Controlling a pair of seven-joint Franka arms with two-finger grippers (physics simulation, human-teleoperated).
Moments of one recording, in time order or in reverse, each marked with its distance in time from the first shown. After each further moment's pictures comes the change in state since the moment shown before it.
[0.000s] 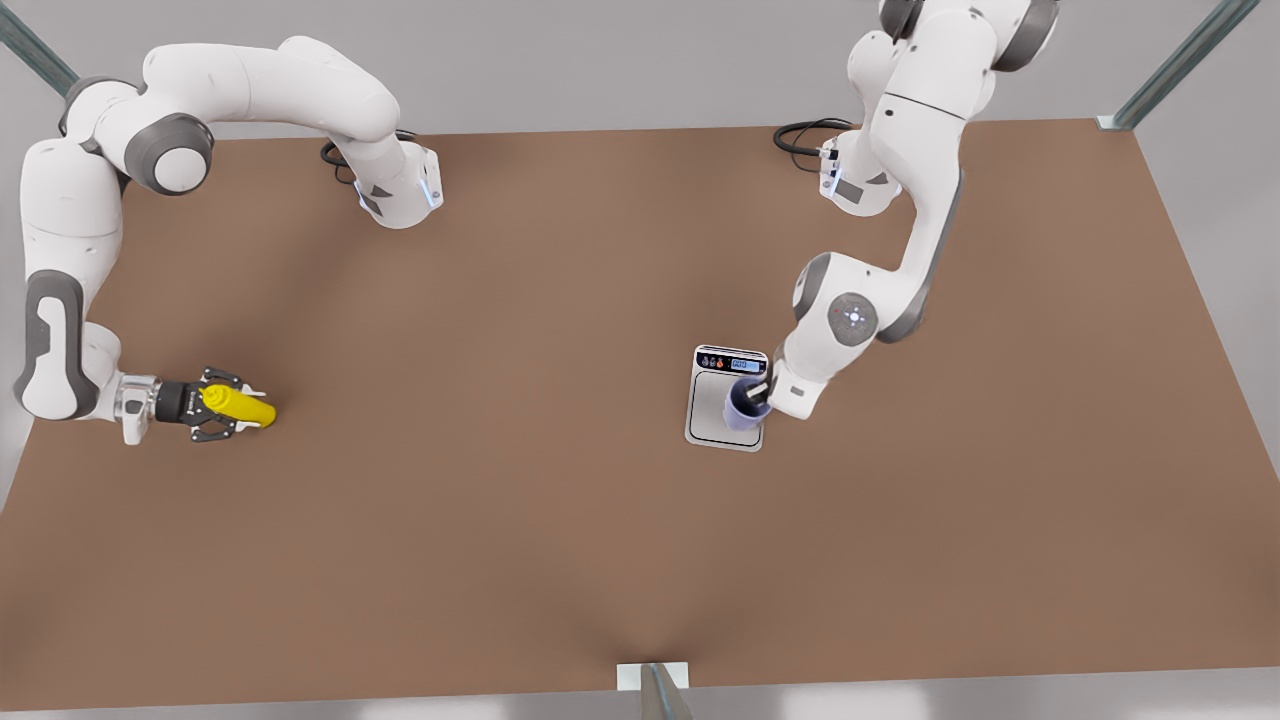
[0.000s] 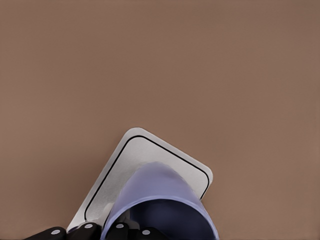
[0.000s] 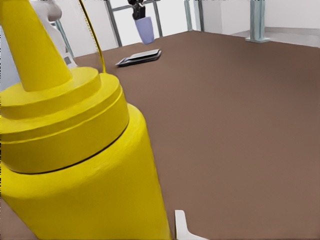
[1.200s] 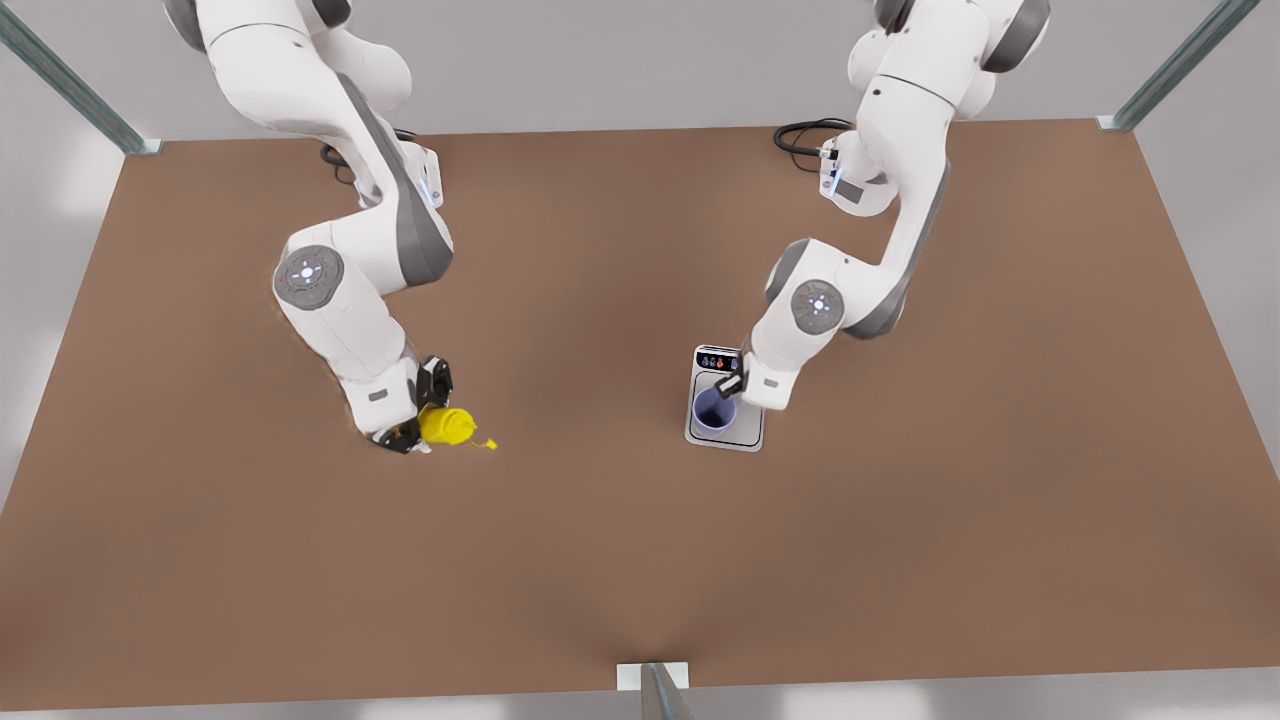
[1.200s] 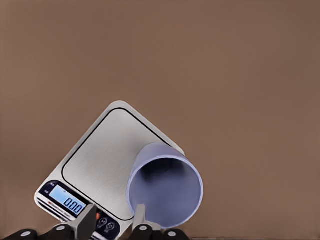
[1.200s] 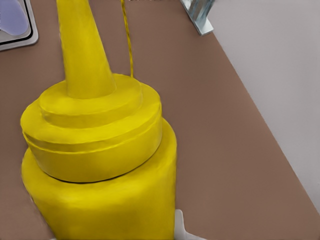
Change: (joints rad) left arm -0.020 -0.021 -0.043 0.104 0.051 -0.142 -0.281; right arm 1.097 -0.655 0.002 -0.175 -0.764 0.643 1.672
